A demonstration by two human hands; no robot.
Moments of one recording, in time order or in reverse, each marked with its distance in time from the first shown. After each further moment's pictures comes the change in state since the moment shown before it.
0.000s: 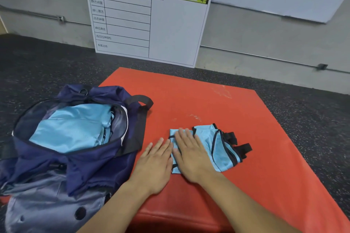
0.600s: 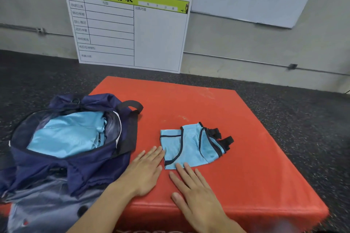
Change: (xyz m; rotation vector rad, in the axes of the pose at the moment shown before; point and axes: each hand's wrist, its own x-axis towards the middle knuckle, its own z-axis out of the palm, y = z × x) left_hand -0.021 -0.009 -0.023 -0.082 -0.219 0.164; right_hand -0.140 -0.019 0.012 -0.054 0.082 -0.063
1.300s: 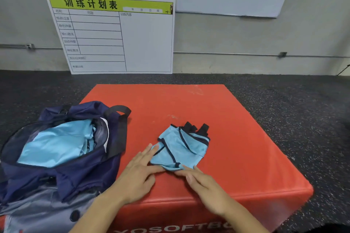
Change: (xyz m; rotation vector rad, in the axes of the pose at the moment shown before) left_hand -0.019 0.020 -0.012 -0.163 0.084 0.178; right_hand -0.020 0.041 -0.033 0.915 -0.061 0.130
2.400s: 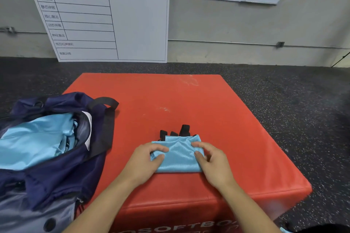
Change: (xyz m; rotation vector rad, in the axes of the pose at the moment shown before) left_hand 0.060 0.031 0.014 -0.552 0.226 -0.241; right_hand 0.035 0.037 -0.044 -0.025 0.529 0.089
